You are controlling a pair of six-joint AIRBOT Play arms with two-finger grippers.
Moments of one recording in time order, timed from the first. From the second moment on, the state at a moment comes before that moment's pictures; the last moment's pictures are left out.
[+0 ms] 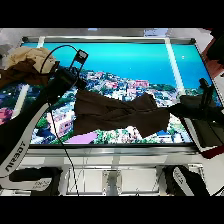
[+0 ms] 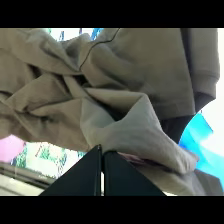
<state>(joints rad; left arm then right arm) -0.44 -1.45 1.39 2.15 -0.95 -1.74 -0.38 -0.81 0.77 -0.82 1.23 1.11</state>
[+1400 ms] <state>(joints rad) -0.44 -1.14 0.72 1.47 -0.97 -0.89 -0.38 -0.81 0.76 -0.88 1.15 1.11</state>
